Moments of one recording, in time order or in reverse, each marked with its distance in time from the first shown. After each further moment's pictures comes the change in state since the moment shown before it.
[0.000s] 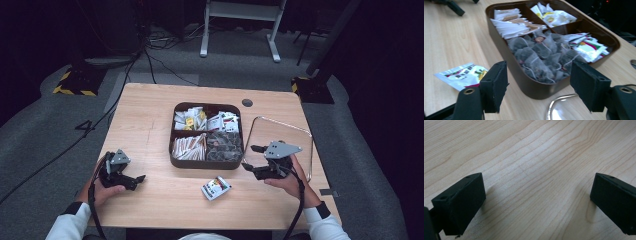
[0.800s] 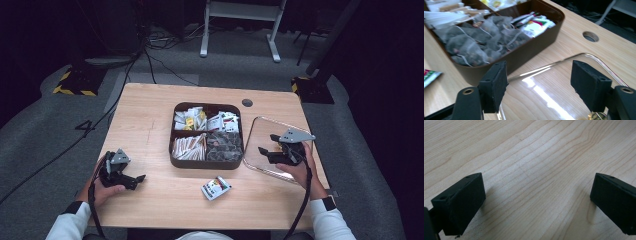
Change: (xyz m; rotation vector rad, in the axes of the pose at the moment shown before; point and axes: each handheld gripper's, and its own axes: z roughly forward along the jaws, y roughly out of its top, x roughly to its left) left arm 0.001 0.001 0.001 0.000 -0.005 -0.001; right arm -0.059 -0.029 -0.006 0.056 -0.191 0.157
